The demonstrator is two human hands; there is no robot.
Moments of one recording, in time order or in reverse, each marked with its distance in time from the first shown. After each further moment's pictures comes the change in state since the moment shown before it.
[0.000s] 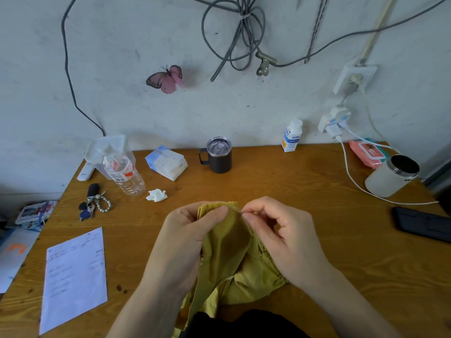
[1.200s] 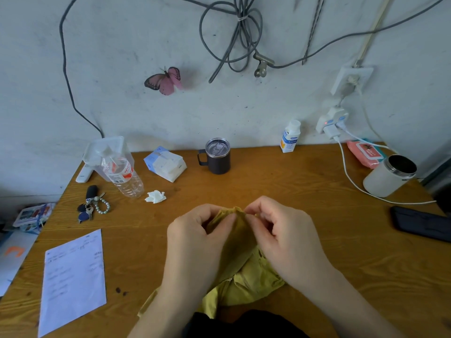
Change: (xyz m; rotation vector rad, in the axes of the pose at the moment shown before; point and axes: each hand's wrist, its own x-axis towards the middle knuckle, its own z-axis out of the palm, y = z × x) left_hand -0.006 -0.014 0.014 0.691 0.251 0.477; right_hand 0.000 -0.010 -0.004 -0.264 -0.110 0.128
